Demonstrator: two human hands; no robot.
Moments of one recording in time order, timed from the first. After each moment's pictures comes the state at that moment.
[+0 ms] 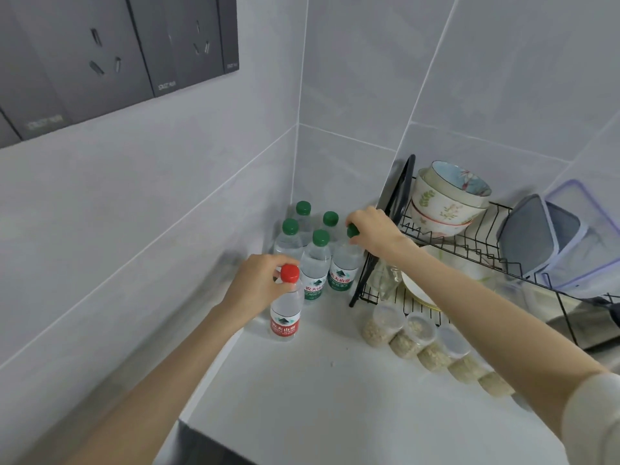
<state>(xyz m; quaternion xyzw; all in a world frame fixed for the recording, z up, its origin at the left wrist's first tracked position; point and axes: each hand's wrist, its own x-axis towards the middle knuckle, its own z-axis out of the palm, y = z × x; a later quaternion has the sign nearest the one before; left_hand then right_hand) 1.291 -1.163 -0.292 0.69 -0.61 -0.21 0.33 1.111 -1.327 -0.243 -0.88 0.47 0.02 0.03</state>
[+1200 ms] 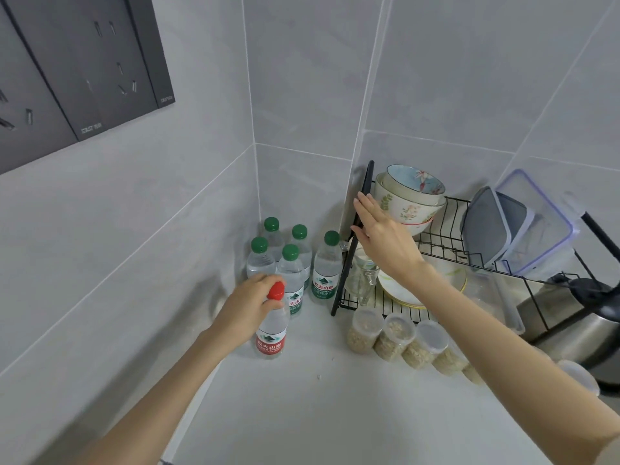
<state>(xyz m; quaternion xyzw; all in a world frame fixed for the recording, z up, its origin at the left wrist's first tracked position) 1.271 -1.181 -0.302 0.67 -0.68 -0.19 0.22 1.035 -1.317 -0.248 -0.87 0.42 -0.24 -0.10</state>
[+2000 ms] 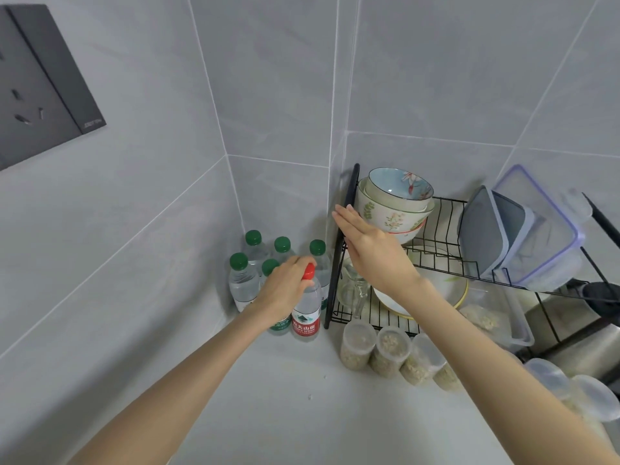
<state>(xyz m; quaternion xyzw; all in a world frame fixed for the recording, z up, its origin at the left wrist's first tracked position) 1.198 -1.270 -0.294 0.66 -0.71 -0.16 0.19 1.019 -1.325 -0.252 -0.88 0.38 -0.27 -0.05</state>
